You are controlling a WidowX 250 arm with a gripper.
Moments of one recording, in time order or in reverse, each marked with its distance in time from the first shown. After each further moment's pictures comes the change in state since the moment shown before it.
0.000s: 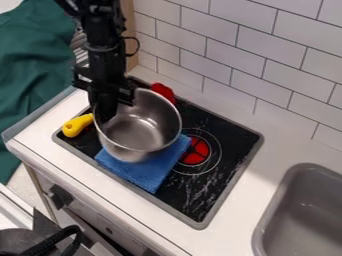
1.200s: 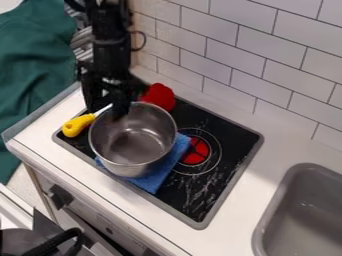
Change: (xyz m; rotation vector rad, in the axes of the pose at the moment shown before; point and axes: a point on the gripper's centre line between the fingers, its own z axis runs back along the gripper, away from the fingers) arm -0.003 -0.016 0.027 0.050 -0.026 -0.025
